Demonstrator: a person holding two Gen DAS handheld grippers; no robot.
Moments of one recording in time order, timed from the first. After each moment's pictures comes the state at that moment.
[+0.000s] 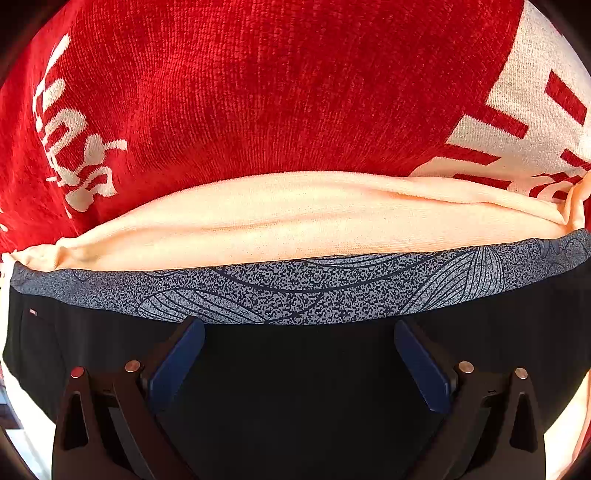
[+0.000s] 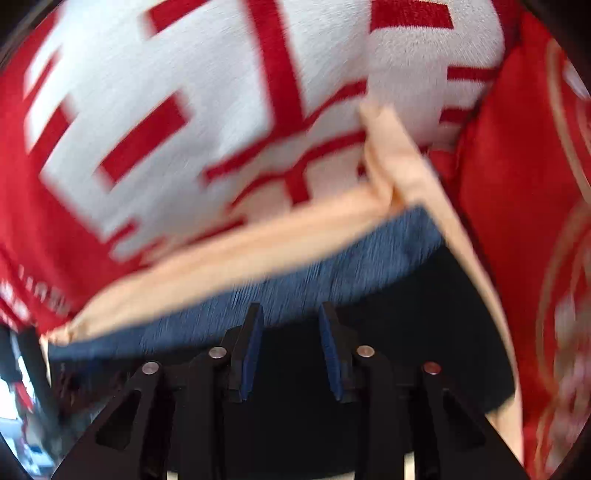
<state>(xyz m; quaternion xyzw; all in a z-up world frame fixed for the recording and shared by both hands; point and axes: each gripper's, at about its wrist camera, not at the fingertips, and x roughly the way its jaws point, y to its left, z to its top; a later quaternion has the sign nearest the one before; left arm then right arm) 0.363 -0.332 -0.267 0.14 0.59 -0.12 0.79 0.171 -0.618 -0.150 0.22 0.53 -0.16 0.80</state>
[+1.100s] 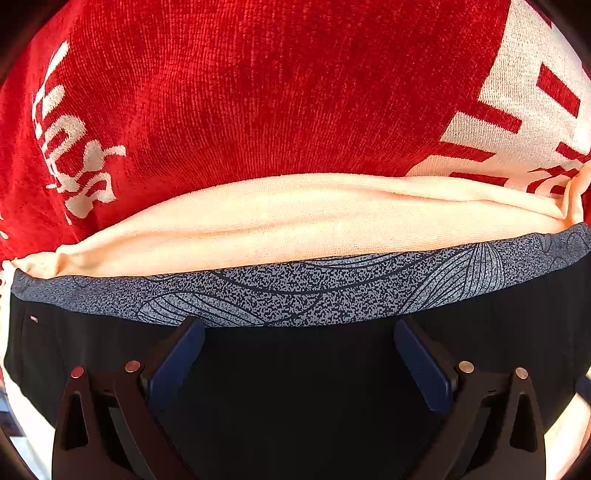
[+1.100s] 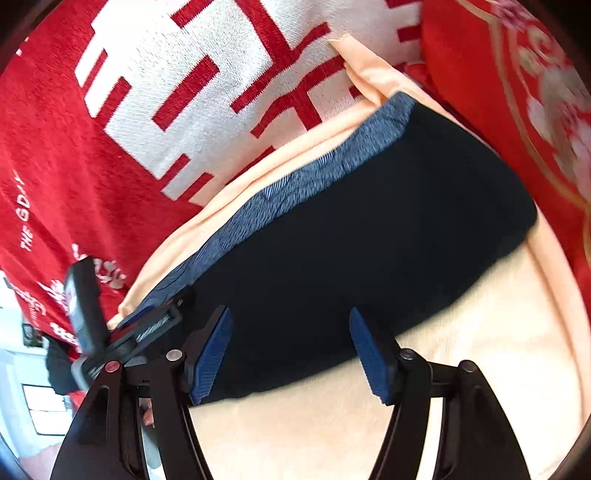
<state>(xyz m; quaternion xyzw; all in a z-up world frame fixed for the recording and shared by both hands) 0.361 -0.330 -0.264 0.15 0.58 -0.13 0.79 0.093 -0.604 -0.152 0.37 0.49 -0.11 0.78</state>
